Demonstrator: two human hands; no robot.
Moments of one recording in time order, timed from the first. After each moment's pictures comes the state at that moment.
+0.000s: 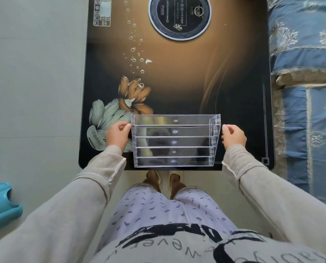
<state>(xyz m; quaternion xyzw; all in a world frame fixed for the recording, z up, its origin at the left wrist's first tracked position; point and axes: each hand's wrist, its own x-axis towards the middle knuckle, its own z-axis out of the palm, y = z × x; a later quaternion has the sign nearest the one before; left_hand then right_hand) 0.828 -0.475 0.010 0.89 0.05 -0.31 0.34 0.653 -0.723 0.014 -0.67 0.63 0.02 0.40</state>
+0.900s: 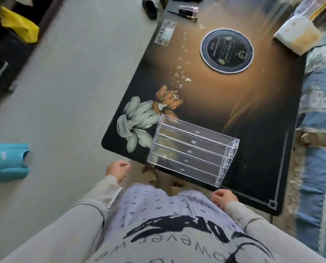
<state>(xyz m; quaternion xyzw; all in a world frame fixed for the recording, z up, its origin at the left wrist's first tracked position) 0.716 -0.367 -0.001 0.84 0.23 -0.37 0.33 0.568 -0.668 -0.005 -0.69 0.49 0.38 0.39</state>
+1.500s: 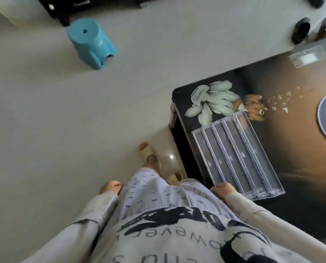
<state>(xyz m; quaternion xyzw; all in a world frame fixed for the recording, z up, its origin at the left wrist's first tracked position) 0.436 -0.360 -0.009 0.63 0.59 -0.33 0.38 0.633 -0.637 -0.003 -0.81 0.14 0.55 0.17</state>
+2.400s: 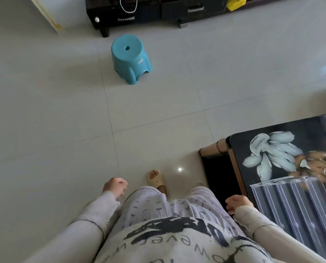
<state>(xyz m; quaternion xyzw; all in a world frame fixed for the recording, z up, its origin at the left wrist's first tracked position) 0.435 -0.111 -0.001 0.59 0.63 -0.25 0.44 0.651 -0.414 -0.007 -0.85 0.17 0.48 0.16</state>
